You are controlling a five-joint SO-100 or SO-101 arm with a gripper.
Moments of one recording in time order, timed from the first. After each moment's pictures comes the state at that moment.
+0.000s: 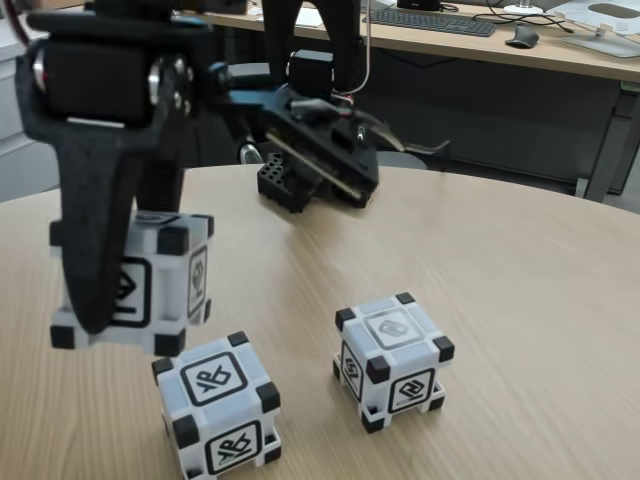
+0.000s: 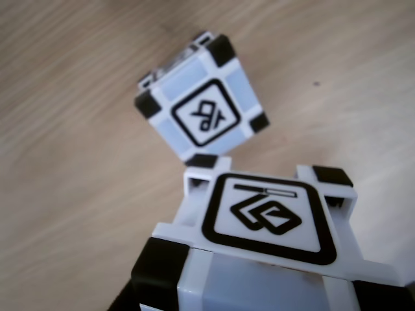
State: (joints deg) arm 28.2 78.7 67.5 94.3 -7.7
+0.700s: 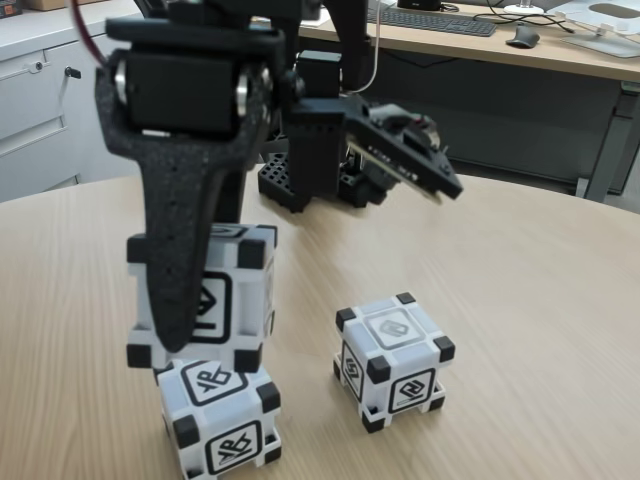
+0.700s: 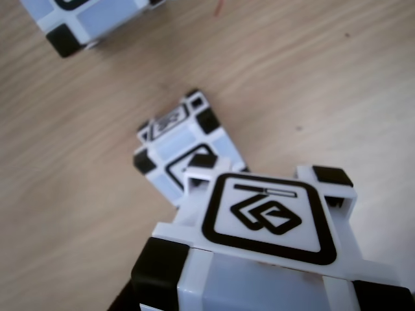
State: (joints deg) arm 21.4 78.6 67.5 94.3 -1.8
